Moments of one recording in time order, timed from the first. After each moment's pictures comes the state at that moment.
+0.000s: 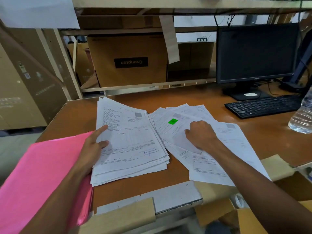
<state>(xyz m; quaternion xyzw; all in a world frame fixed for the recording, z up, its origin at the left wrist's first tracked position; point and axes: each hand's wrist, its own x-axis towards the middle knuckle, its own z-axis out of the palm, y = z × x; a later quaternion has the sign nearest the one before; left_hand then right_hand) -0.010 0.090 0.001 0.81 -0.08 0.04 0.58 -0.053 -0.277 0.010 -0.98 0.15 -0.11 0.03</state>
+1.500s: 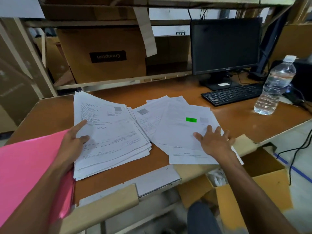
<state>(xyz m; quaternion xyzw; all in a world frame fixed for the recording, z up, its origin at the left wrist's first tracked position) -0.027 0.079 0.012 0.83 -0.08 0.04 0.55 -0.156 -0.331 -0.020 -0.91 0.39 0.03 0.13</state>
